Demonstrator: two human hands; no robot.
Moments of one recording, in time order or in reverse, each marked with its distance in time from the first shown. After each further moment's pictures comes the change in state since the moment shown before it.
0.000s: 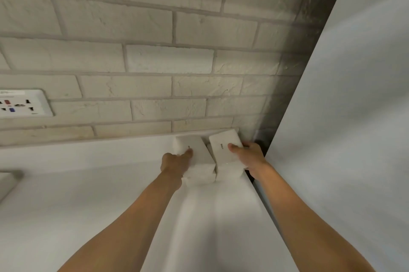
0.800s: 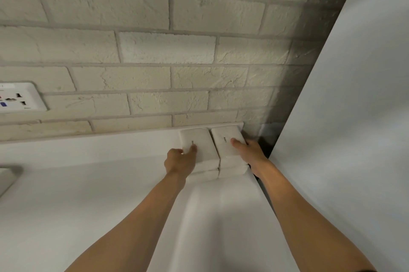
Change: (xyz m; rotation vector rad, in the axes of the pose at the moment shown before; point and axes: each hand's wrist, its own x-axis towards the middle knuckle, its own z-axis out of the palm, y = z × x) left_hand 0.008 -0.013 0.014 0.221 0.074 0.093; right_hand 0.031 0.021 0.004 -0.080 -0.060 0.018
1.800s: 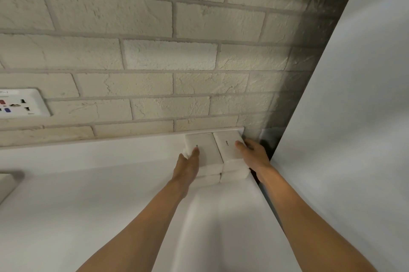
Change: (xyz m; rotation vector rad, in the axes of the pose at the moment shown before) left_hand -0.024 0.011 -0.002 -0.118 -0.232 -0.044; right_hand -0.012 -0.006 -0.005 -0.046 0.081 -0.086
